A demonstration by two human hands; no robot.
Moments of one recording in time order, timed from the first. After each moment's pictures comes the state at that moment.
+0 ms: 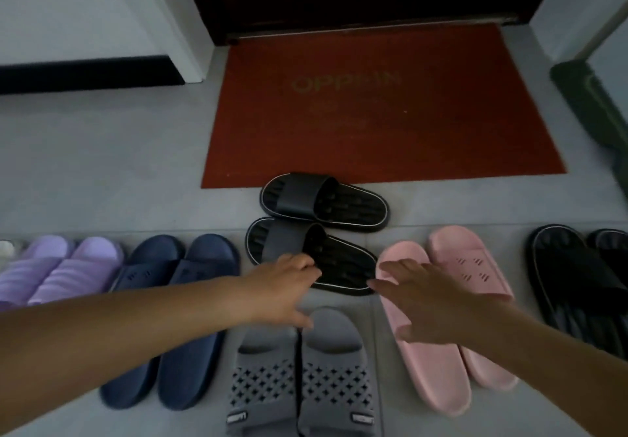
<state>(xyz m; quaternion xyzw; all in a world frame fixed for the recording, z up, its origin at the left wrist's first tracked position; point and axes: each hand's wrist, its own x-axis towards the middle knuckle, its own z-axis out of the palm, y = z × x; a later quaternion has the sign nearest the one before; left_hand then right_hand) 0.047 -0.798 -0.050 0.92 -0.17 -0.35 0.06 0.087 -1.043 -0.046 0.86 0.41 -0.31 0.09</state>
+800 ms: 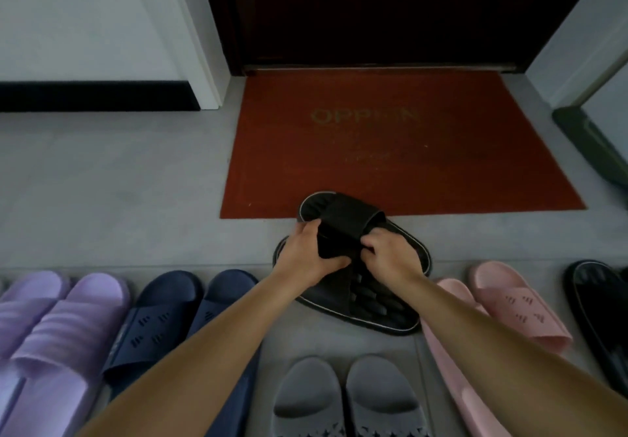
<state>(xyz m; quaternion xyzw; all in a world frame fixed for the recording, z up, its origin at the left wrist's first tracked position) 0.122 -0.749 -0.100 0.92 0.10 -0.12 0.36 0.161 -0.916 -0.111 0.96 0.16 -0.10 -0.22</state>
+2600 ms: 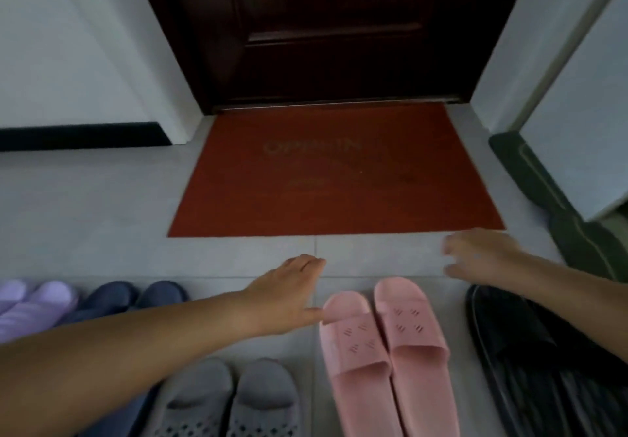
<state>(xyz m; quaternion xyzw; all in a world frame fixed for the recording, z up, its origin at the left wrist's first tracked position) 0.099 -0.903 -0.008 0.96 -0.12 -0.22 0.13 0.224 -1.196 0.001 0.91 0.21 -0.33 0.17</state>
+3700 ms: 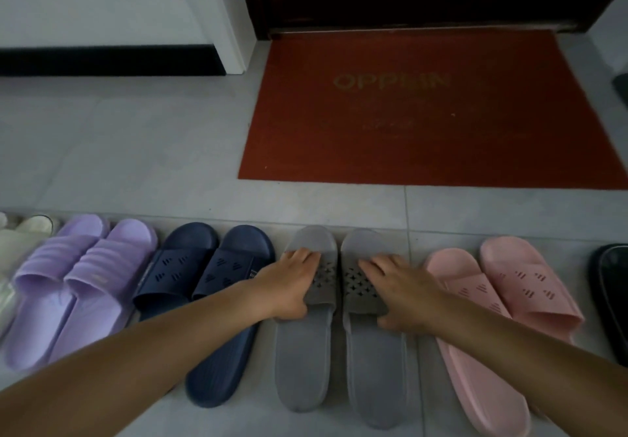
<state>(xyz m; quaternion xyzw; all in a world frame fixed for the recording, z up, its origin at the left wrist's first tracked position) 0.031 -0.745 -0.098 0.94 -0.06 -0.31 0.10 0.089 -0.959 -0.106 0.87 0.40 -0.27 0.02</state>
